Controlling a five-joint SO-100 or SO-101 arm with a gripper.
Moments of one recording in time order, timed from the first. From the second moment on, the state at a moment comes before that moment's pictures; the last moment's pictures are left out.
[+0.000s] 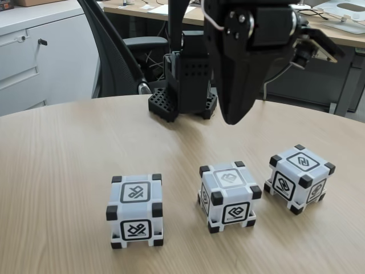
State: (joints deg) arm -0.7 101.7 93.0 93.7 -8.4
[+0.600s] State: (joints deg) arm -11.4 99.4 93.0 93.7 -3.8
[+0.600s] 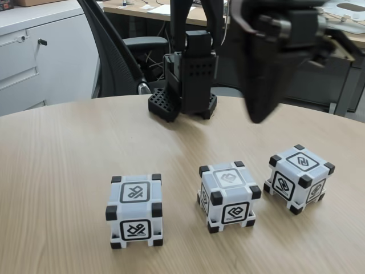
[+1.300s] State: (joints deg) arm -19.3 88.0 93.0 93.3 -7.5
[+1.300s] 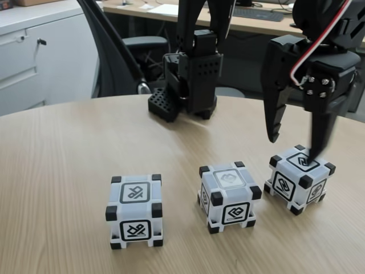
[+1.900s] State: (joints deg) arm -19.2 88.0 93.0 93.3 -5.7
